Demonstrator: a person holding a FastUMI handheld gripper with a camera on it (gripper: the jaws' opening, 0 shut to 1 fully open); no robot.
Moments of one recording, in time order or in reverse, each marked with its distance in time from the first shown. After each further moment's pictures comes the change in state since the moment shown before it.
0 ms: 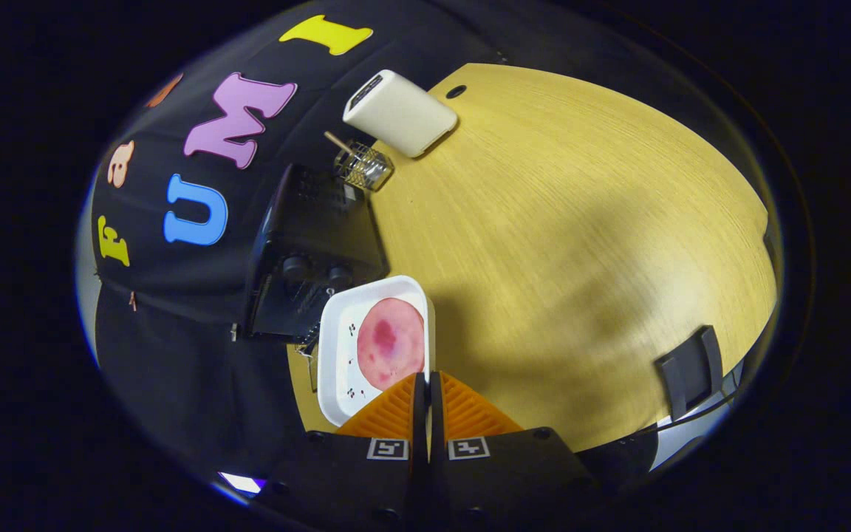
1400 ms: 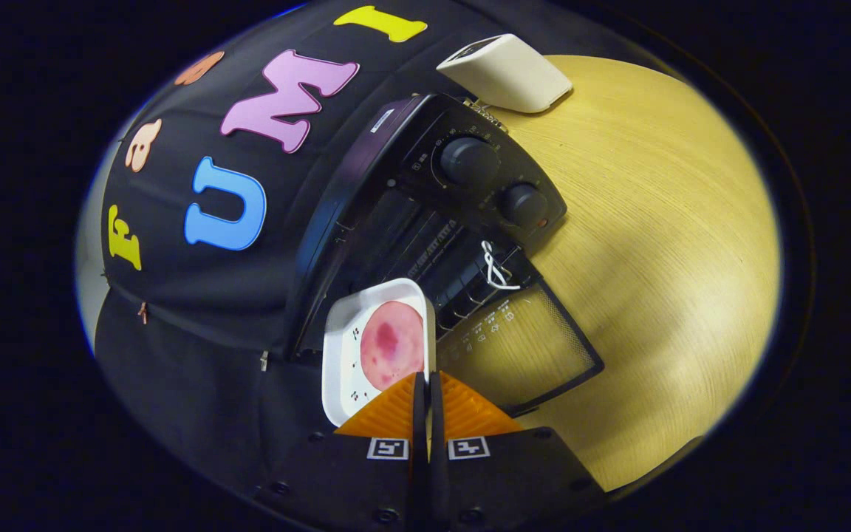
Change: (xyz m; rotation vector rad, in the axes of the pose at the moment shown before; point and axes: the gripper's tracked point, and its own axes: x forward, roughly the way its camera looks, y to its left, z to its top) arm 0.165 0.188 -0.062 0.076 -0.185 0.109
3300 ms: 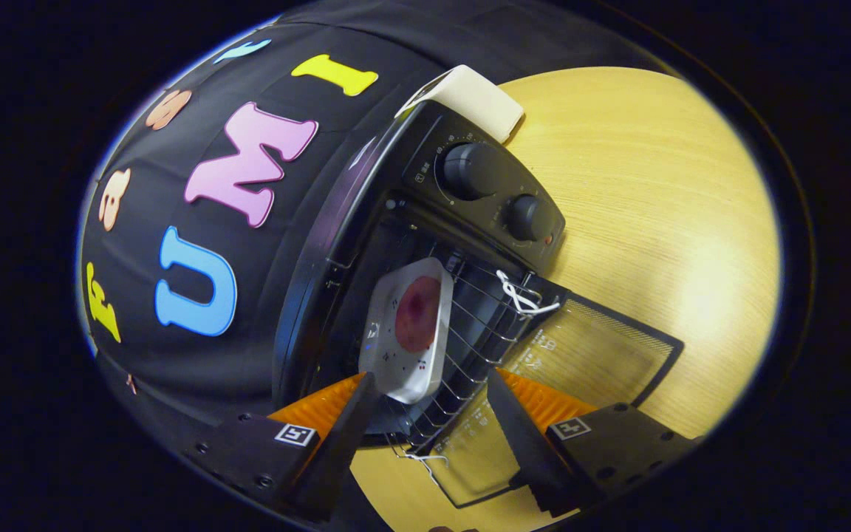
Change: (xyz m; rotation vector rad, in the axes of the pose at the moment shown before) arm 0.043 0.016 0.018 0.136 -0.307 -0.116
